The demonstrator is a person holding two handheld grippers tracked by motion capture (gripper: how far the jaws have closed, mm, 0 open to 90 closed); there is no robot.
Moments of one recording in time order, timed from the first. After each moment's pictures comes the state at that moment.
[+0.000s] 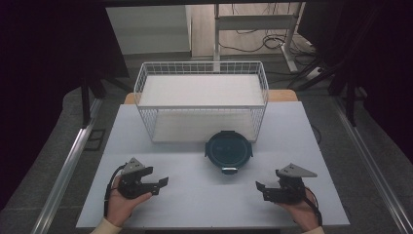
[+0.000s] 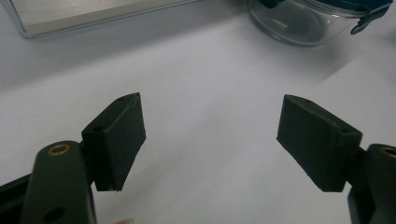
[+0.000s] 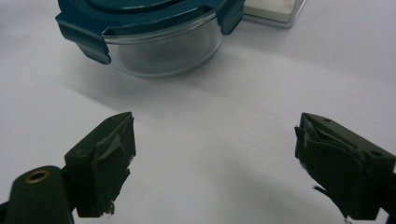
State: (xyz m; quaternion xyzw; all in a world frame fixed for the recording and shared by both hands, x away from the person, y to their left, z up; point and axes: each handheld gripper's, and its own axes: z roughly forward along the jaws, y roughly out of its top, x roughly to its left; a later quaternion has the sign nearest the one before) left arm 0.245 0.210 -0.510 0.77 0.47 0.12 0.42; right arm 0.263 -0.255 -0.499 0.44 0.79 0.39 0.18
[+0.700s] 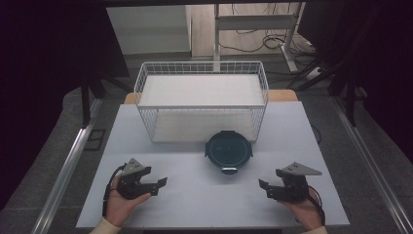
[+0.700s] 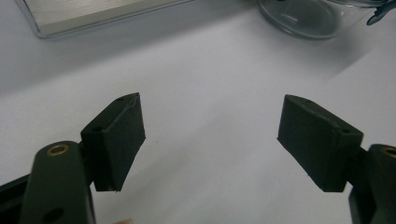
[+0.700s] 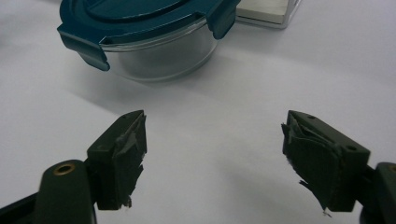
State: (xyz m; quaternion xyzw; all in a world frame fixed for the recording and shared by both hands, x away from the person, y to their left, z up) left arm 0.242 0.212 -0.510 0.77 0.47 0.14 0.41; right arm 0.265 -0.261 -0.494 0.44 0.78 0.40 0.16
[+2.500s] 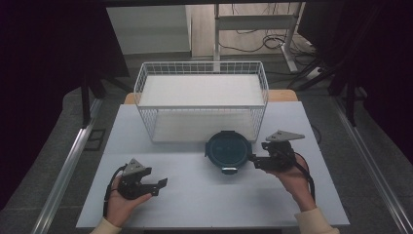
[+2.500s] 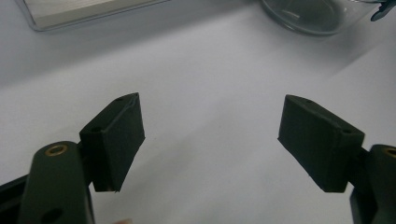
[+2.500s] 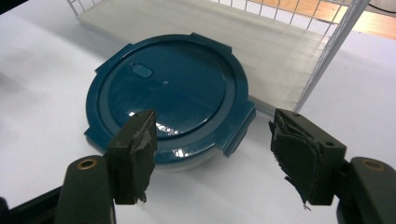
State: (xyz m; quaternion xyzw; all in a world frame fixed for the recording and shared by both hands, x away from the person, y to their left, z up) left arm 0.243 0.211 -0.514 0.77 0.48 0.13 0.41; right arm 0.322 -0.213 -0.428 0.41 0.81 0.39 0.17
